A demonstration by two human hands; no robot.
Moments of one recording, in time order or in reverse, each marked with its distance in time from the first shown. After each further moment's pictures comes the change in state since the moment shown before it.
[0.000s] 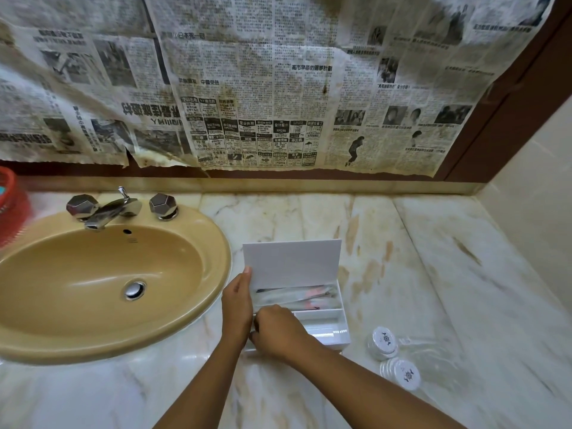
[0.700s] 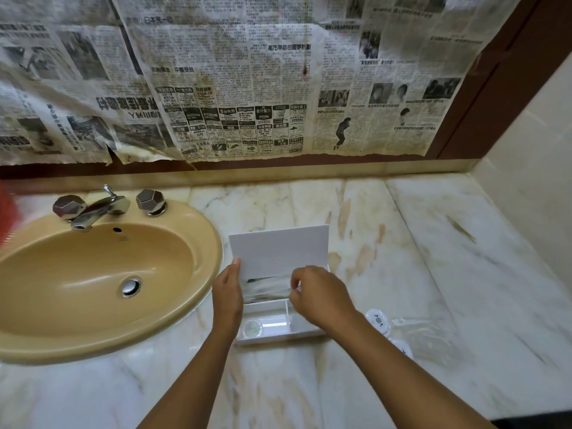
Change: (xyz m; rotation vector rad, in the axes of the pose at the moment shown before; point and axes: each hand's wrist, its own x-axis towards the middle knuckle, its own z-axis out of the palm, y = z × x) left_hand -0.013 0.013 0.005 0.035 0.008 0.090; right_hand -0.033 0.052 -0.069 -0.005 0.315 0.043
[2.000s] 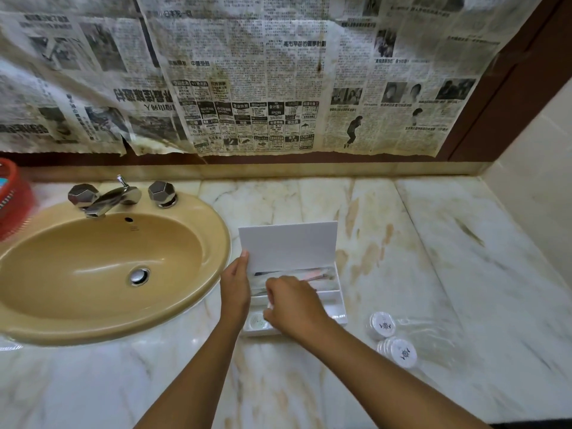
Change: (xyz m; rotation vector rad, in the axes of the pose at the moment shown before) left_hand 0.000 -0.001 -0.001 0.022 0.003 -0.005; right_hand -0.013 -0.046 0.019 -0.047 -0.149 -0.121
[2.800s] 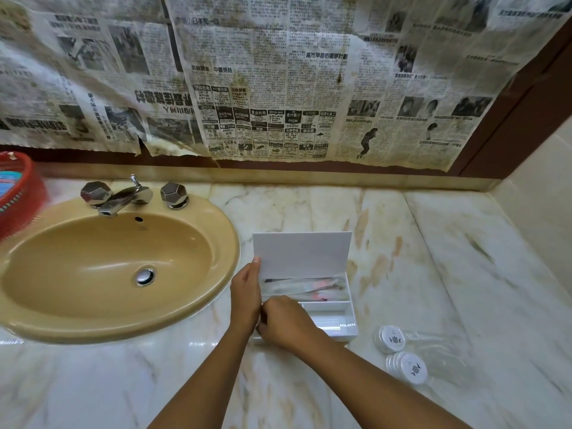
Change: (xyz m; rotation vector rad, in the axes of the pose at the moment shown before) left_hand 0.009 -0.012 -0.004 -0.053 -0.022 -0.078; right_hand 0.027 -0.006 0.052 0.065 -0.144 0.024
